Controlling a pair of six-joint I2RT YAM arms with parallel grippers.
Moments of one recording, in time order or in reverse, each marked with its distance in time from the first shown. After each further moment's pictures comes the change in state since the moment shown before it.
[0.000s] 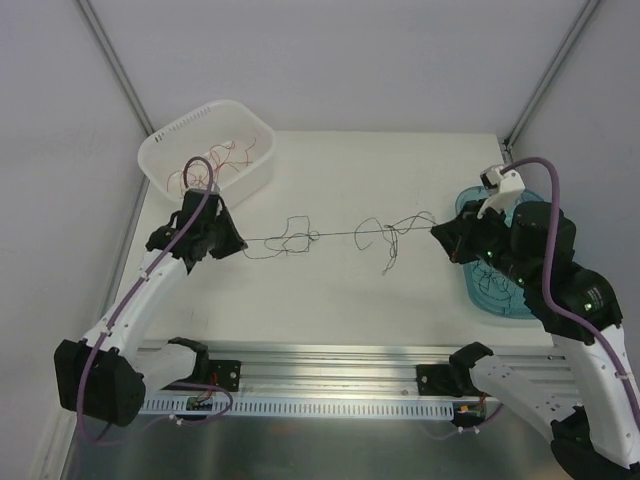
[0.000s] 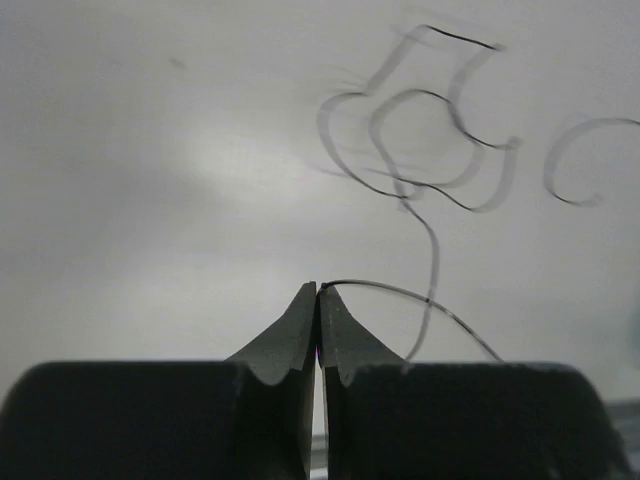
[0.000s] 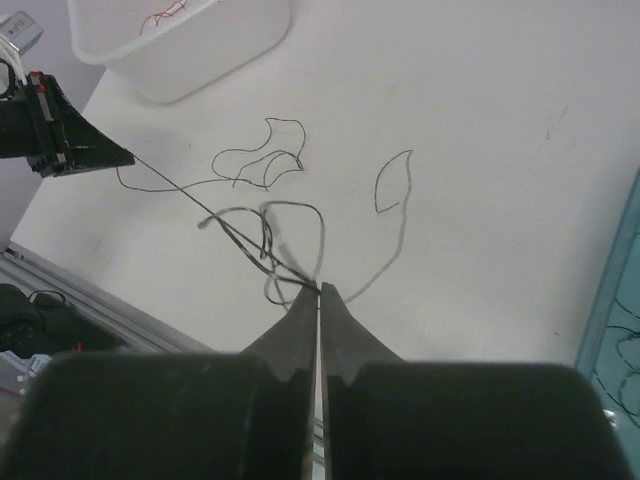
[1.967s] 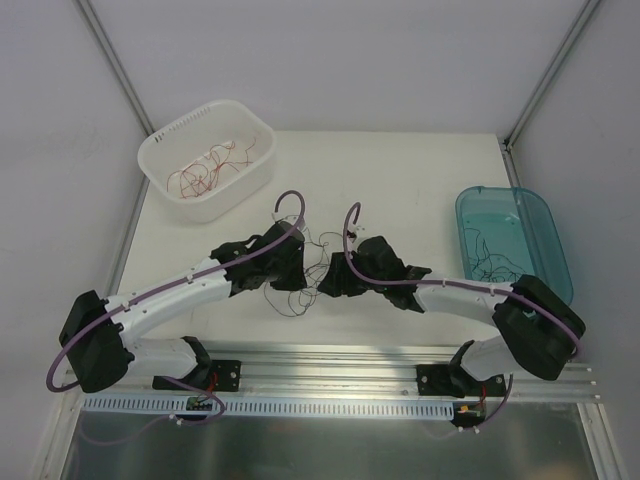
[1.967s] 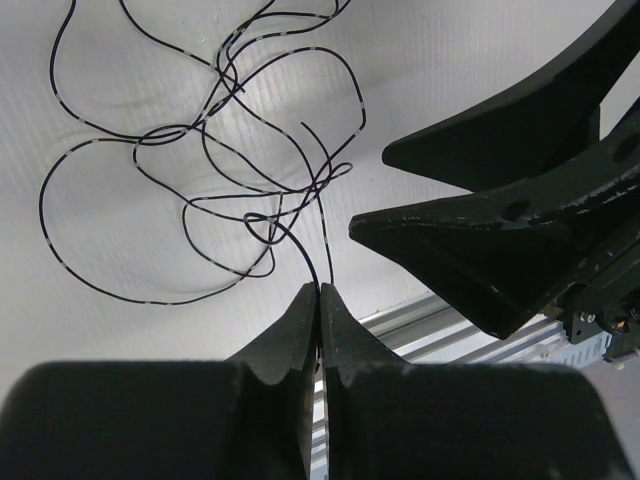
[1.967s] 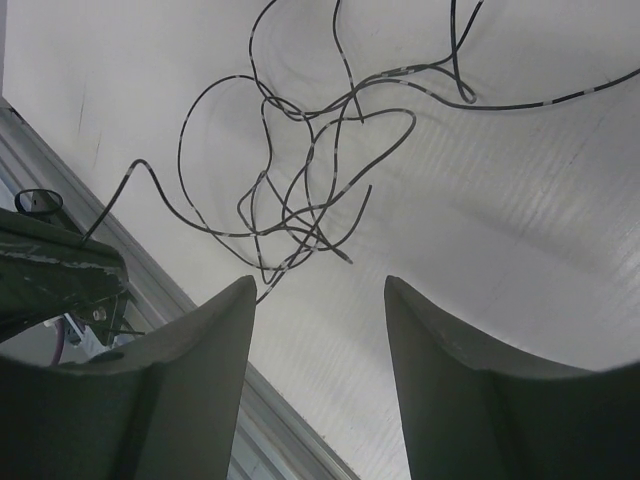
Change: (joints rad) left arm -0.608 0.163 0.012 0.076 -0.089 -0.122; right arm 0.359 0.628 -0.710 1.075 -0.145 0.385
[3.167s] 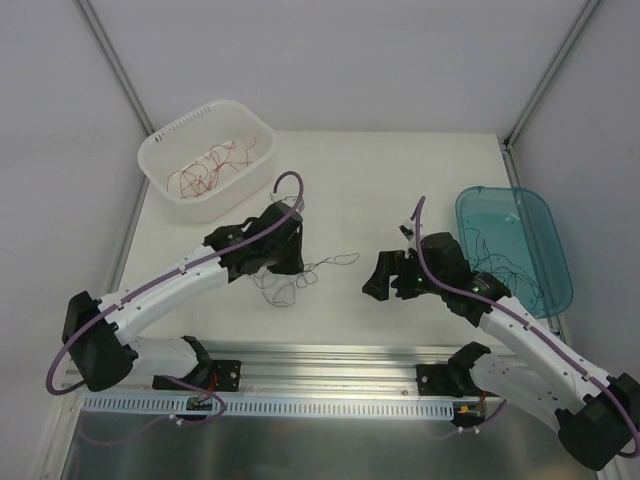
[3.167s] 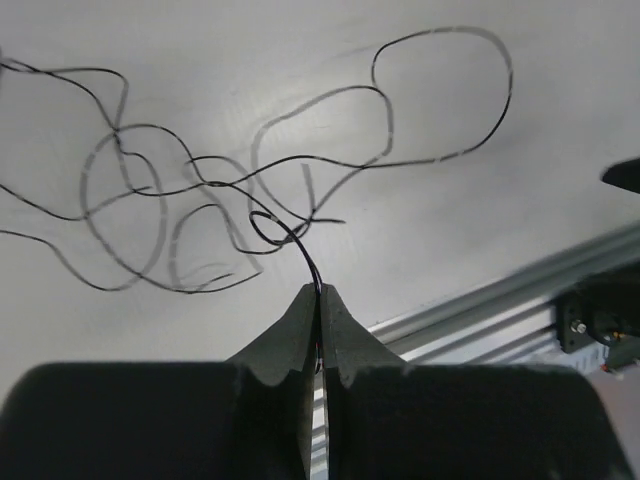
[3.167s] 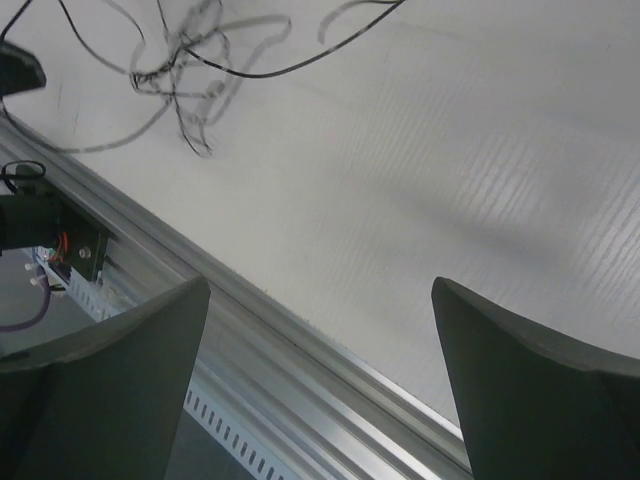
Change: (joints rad) left arm 0.089 0.022 0.143 -0.121 -0.036 0.094; right arm -0.243 -0.553 0.022 -0.657 -0.080 -0.196
